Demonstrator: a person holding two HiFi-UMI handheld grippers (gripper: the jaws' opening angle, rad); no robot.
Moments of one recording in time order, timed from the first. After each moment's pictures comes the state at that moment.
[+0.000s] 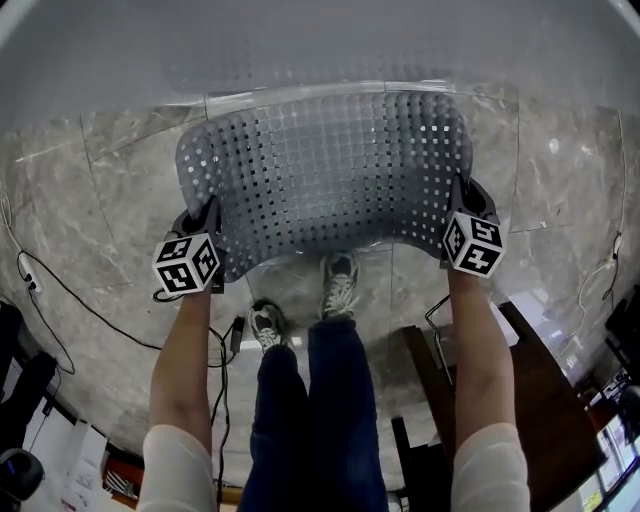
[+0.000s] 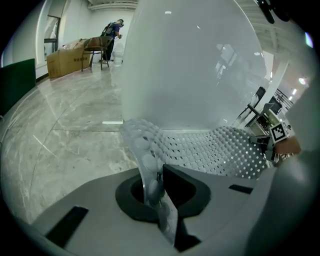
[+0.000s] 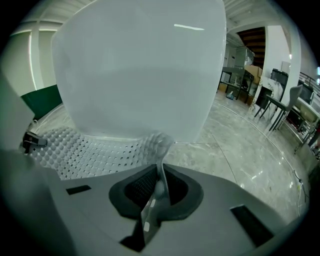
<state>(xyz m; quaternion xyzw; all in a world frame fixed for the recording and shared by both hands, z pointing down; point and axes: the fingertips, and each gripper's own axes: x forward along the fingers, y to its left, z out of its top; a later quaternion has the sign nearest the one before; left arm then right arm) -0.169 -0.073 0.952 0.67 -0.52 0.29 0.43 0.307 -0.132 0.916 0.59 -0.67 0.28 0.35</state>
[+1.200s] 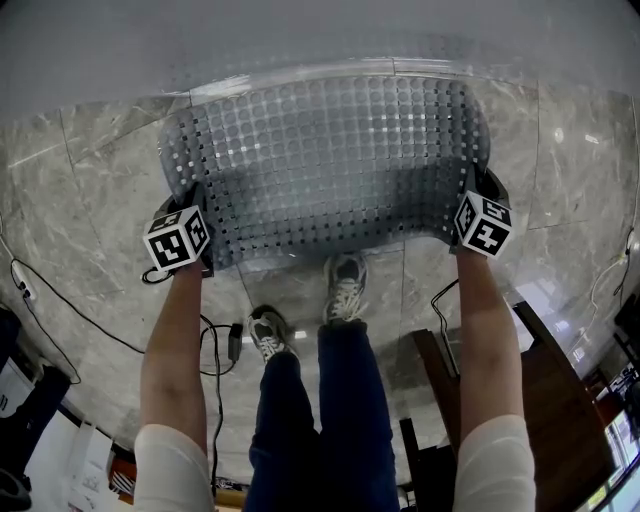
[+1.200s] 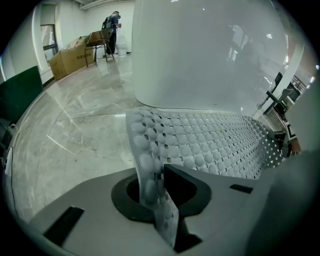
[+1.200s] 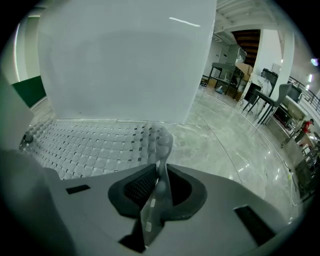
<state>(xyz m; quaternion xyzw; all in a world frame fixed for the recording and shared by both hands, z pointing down) -0.206 -0.074 1.040 0.61 -0.54 0.37 0.44 0.348 -0.120 0.999 0.63 -0.61 0.28 0.39</state>
